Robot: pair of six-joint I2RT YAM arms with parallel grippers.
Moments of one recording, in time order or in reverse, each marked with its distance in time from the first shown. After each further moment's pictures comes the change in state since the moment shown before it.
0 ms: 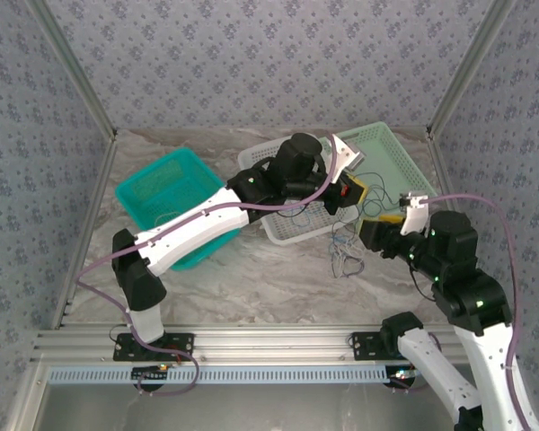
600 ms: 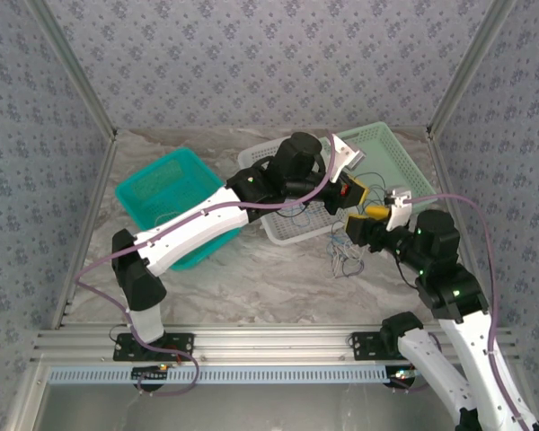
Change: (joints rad) left arm 0.001 0.000 0.009 -0.006 0.039 -0.055; right arm 0.017 -0.006 -0.187 0.298 -0.051 -0.065
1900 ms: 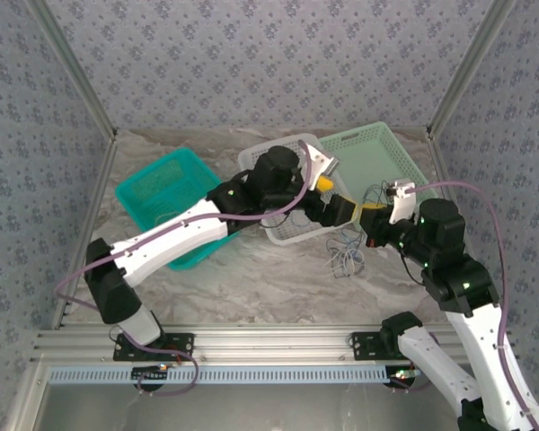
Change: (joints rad) left arm 0.026 -0.187 -0.307 0.105 -0.115 -0.038; right arm 0.018 0.089 0.180 -0.163 0.061 -0.016
